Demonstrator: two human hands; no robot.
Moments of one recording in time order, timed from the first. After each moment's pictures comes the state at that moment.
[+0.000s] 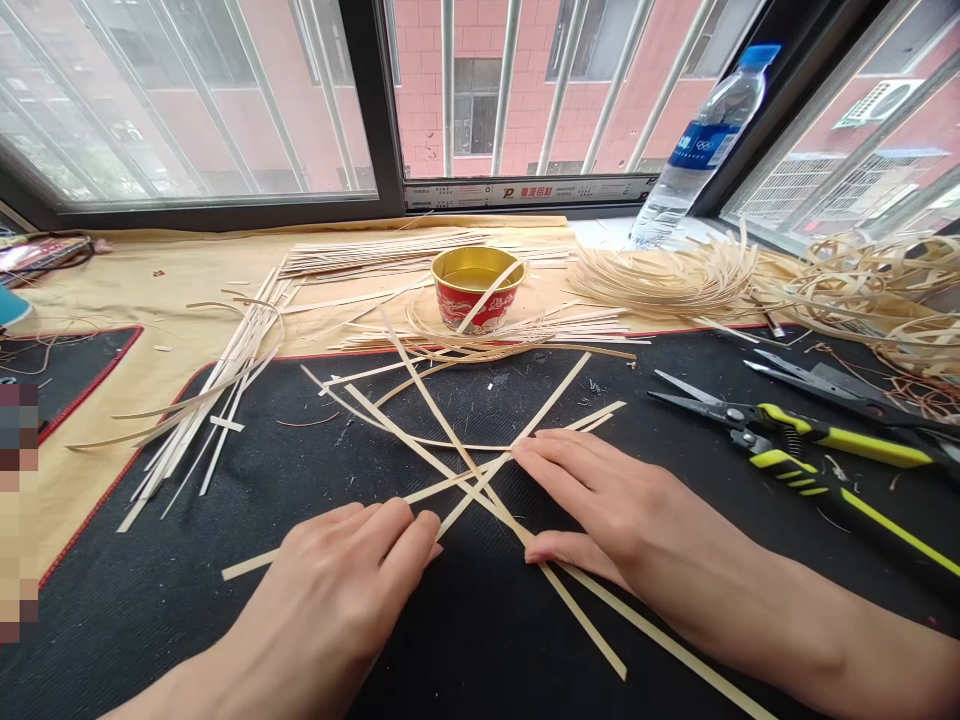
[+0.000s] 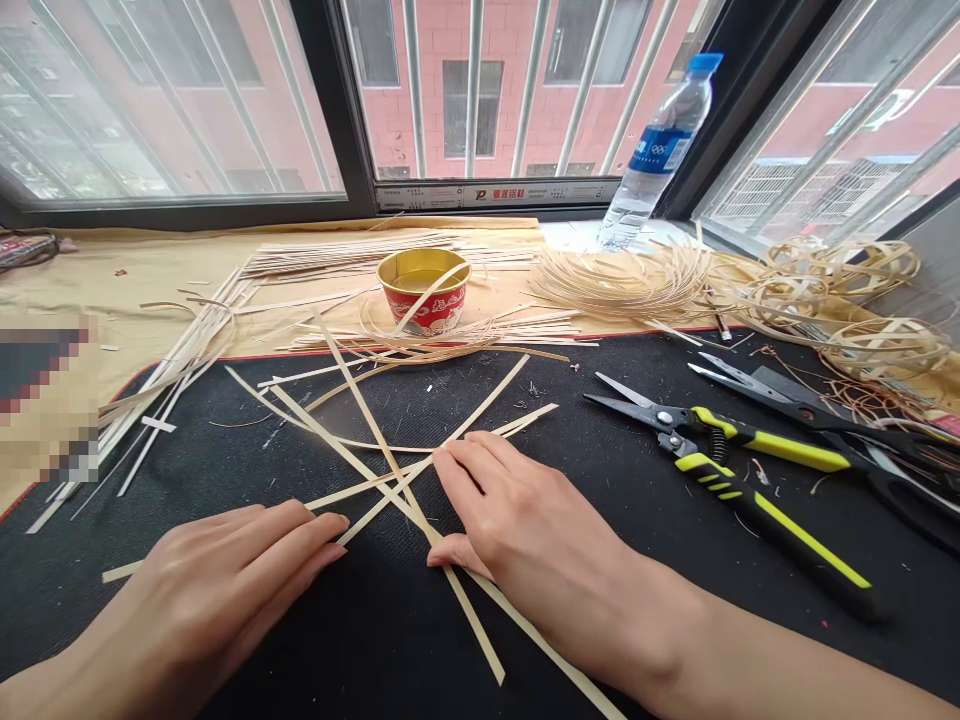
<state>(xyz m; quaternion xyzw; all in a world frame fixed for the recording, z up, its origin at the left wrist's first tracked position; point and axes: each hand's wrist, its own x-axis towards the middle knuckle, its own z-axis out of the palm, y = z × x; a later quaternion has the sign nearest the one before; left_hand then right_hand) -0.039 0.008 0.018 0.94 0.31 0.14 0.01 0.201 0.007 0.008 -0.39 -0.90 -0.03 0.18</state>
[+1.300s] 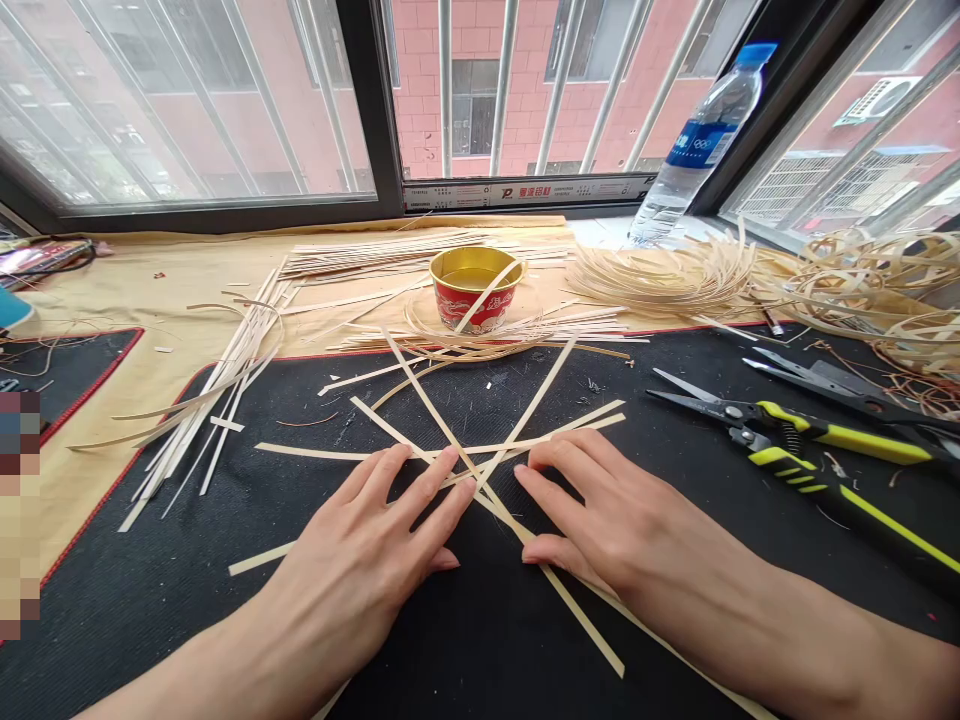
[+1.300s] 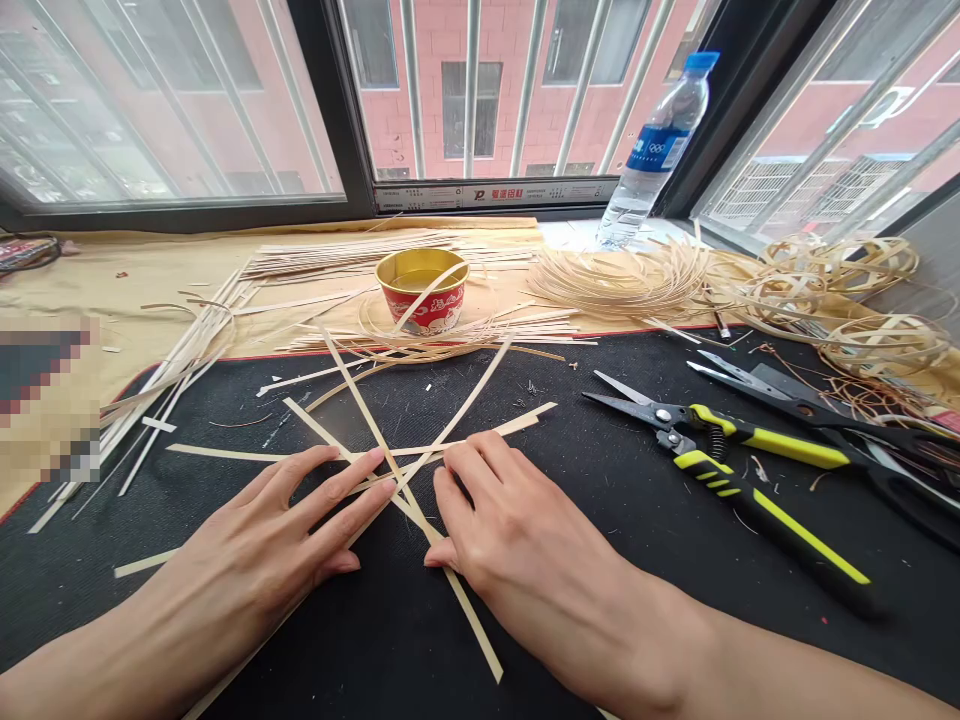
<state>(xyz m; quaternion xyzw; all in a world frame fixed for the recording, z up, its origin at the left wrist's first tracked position) -0.037 0.017 -0.006 0.94 0.31 0.06 -0.13 0.196 0.005 0.007 -0.37 -0.91 -0.07 0.17</state>
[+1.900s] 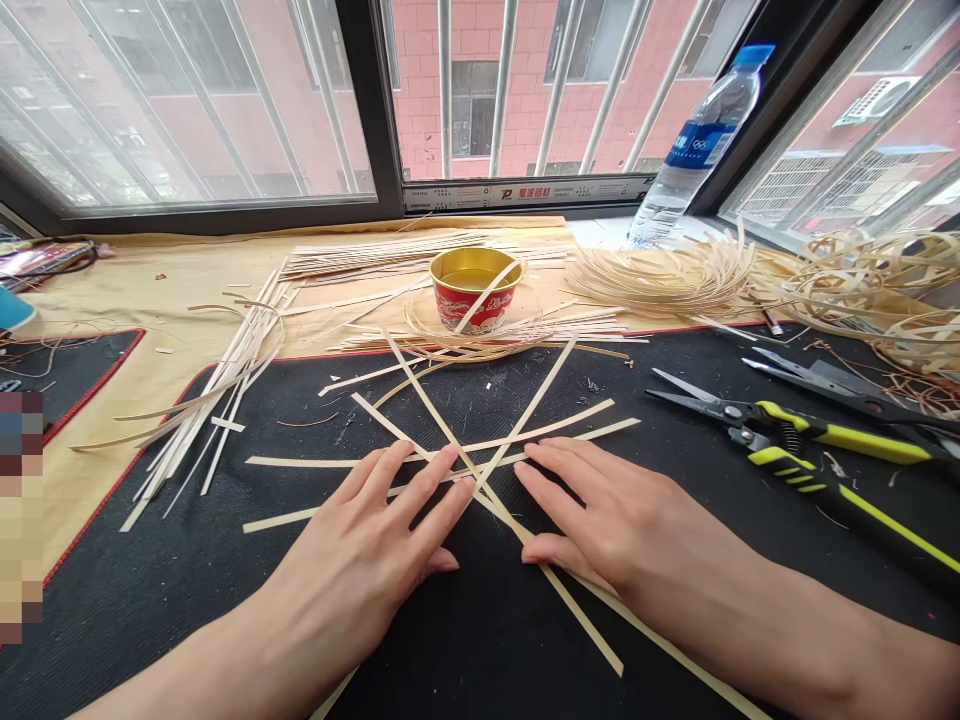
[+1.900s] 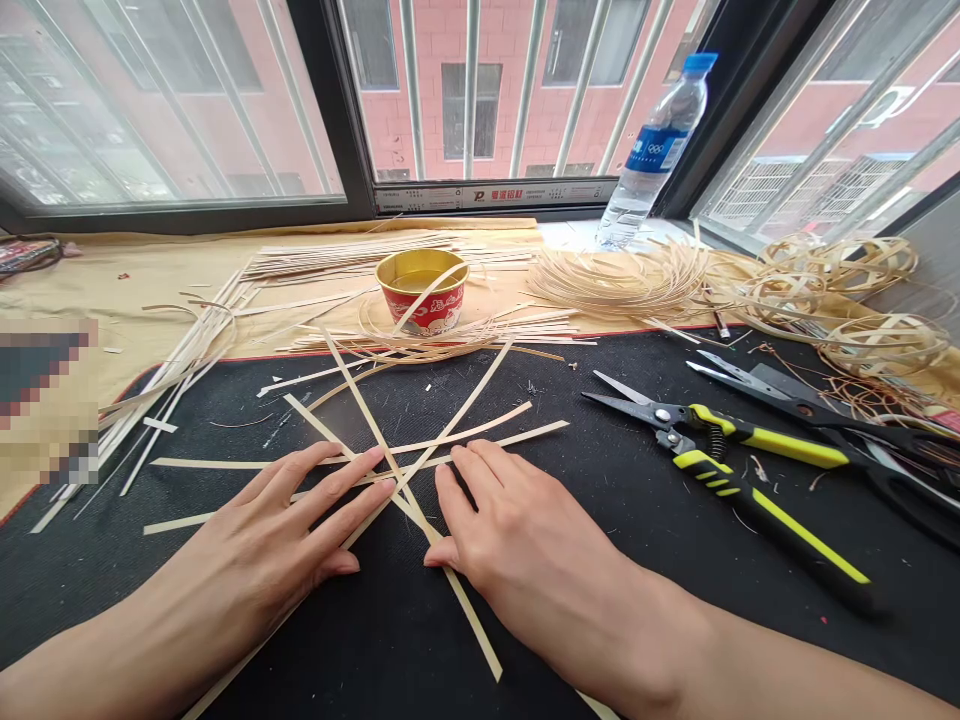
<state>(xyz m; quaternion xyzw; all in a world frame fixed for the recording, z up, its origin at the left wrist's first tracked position) -0.037 0.020 -0.002 0.94 0.30 0.07 -0.12 0.203 0.004 -0.005 -0.35 -0.92 -0.11 0.16</state>
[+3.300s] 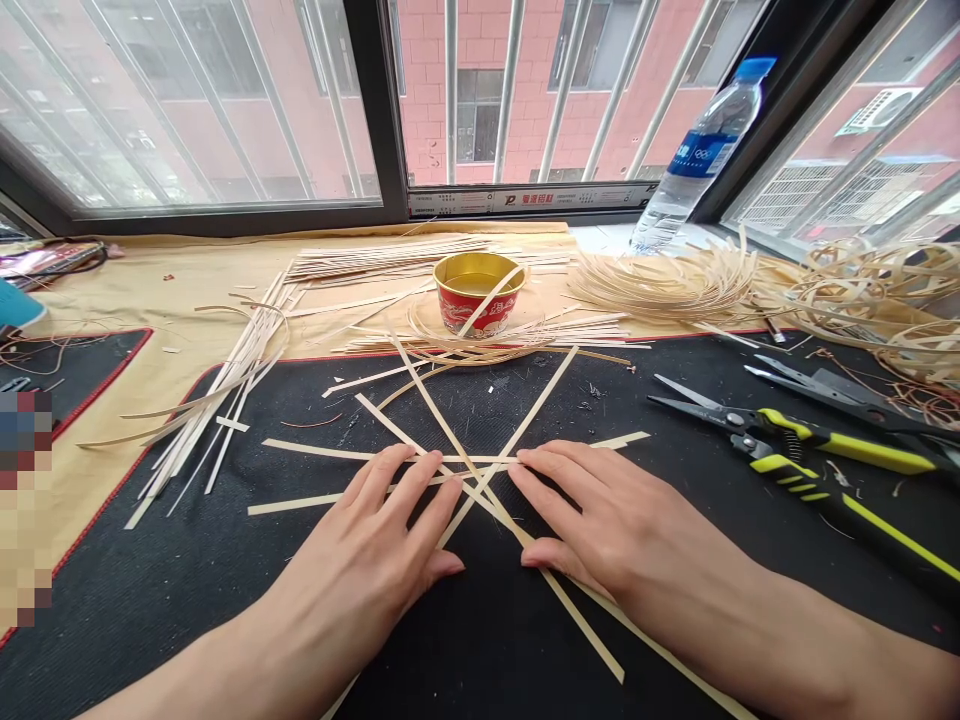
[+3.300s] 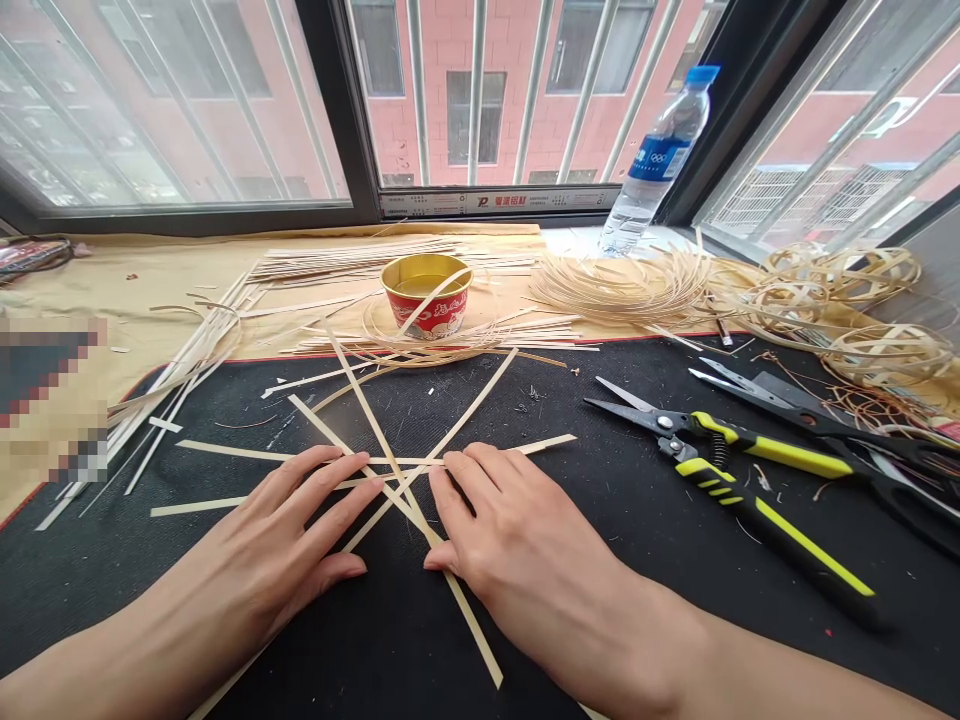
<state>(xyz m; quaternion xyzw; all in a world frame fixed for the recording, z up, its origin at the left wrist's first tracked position) -0.035 0.018 -0.006 0.94 0.31 0.10 -0.12 0.198 0.005 -0.001 -0.36 -0.92 -0.09 0.16</state>
